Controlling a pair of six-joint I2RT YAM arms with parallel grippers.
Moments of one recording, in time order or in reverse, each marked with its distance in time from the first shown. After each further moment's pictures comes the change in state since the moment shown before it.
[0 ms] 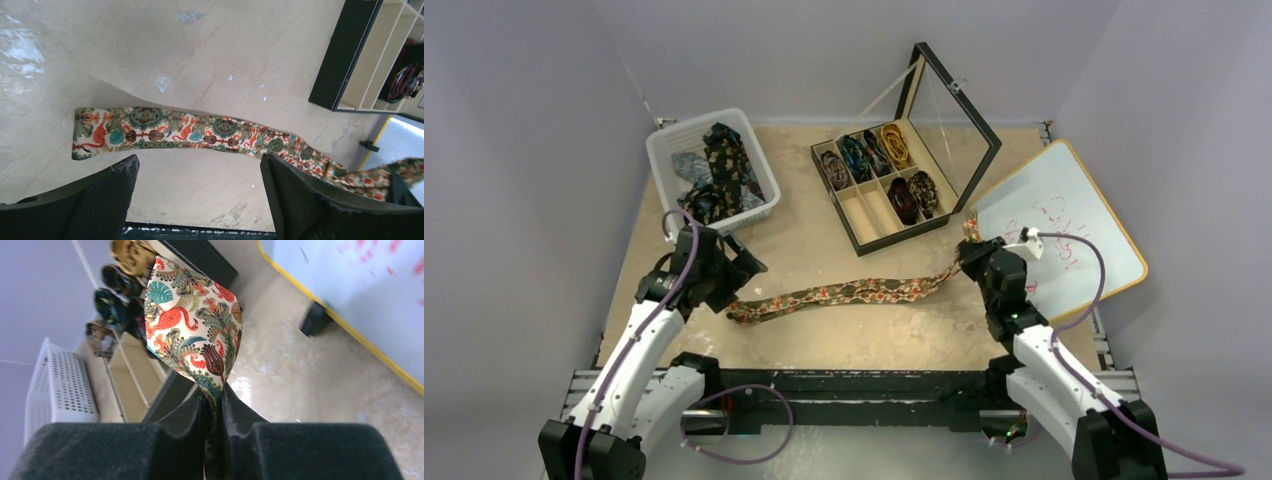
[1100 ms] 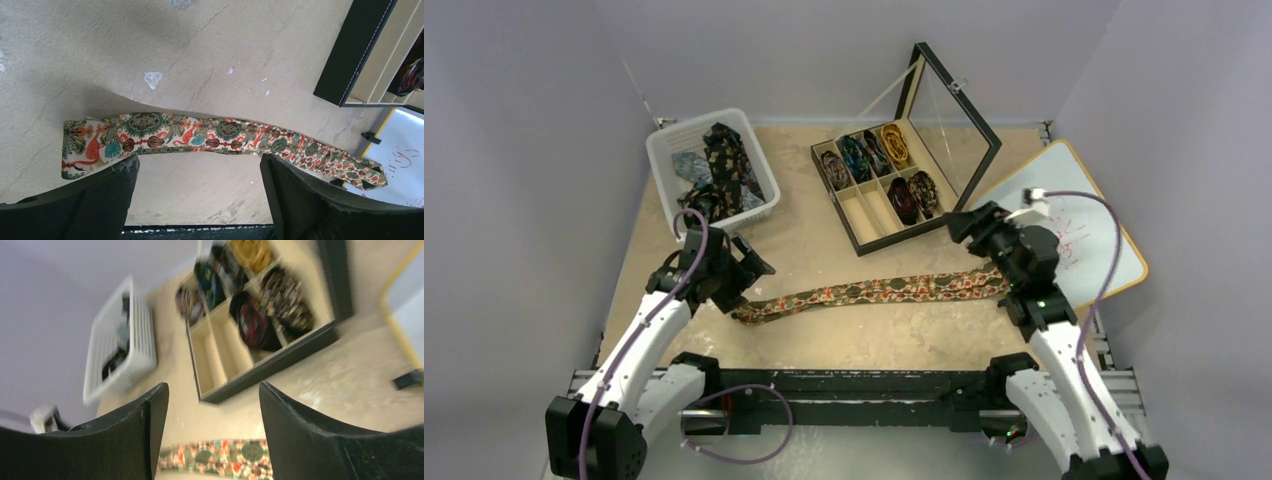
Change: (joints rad) left arm 0.000 0.075 -0.075 0.107 0.102 -0.014; right arm -0.100 -0.136 0.292 -0.283 -0.314 -0.180
